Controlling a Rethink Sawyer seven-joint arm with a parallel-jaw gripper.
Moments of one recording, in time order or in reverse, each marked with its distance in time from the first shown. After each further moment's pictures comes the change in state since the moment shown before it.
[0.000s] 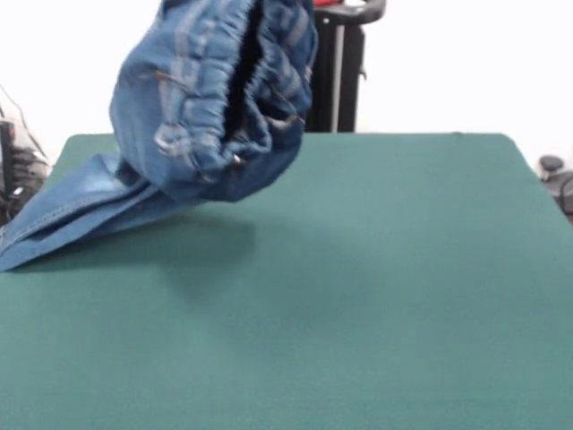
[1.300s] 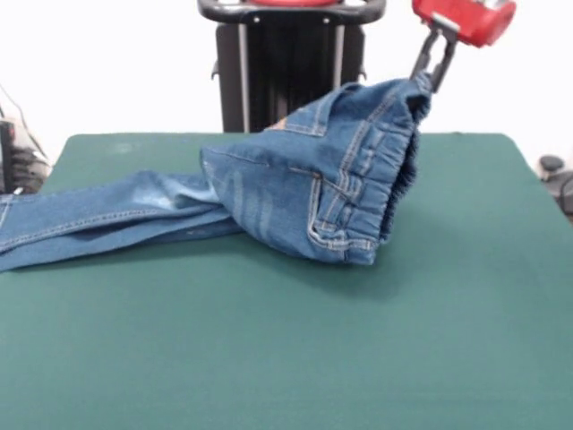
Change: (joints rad) arm 0.297 0.365 -0.117 -0.021 0.249 -0.152 0.341
